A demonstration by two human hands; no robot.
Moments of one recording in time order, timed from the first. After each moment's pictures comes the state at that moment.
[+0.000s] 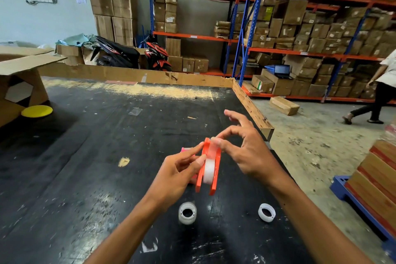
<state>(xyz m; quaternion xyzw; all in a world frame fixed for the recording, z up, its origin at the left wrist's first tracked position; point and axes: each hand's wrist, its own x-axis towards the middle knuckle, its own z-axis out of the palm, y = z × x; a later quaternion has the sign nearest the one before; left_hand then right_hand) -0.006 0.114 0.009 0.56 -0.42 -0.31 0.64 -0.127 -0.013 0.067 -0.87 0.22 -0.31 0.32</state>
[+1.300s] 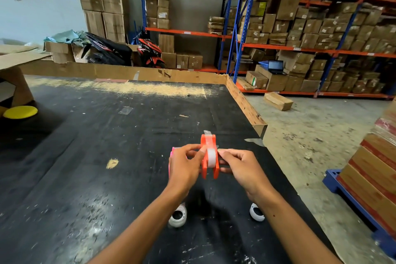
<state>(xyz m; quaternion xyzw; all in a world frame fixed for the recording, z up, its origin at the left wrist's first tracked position) -0.014 0.040 -0.017 0.66 -0.31 -0.22 0.65 -0.134 -0.026 0.014 -0.69 0.34 -0.30 0.56</state>
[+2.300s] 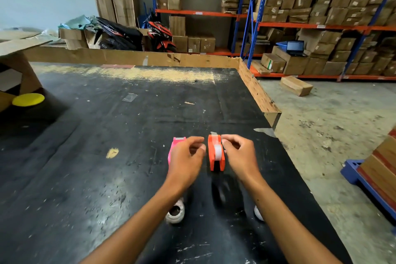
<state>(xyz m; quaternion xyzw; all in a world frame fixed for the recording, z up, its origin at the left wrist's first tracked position) -0.008 0.022 -0.032 0.74 -0.37 -0.10 0.56 -0.105 -0.074 -0.025 -0.70 0.39 -0.37 0.47</state>
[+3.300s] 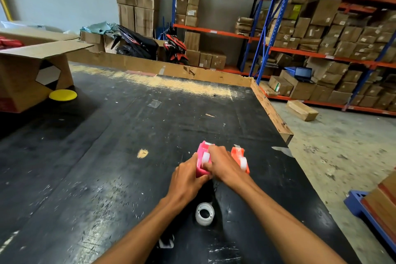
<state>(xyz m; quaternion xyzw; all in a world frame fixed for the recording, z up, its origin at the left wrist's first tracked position) 0.044 0.077 -0.076 0.79 -0.41 -0.09 0.45 -0.025 -0.011 -0.003 -0.93 0.33 -0.04 0.17</state>
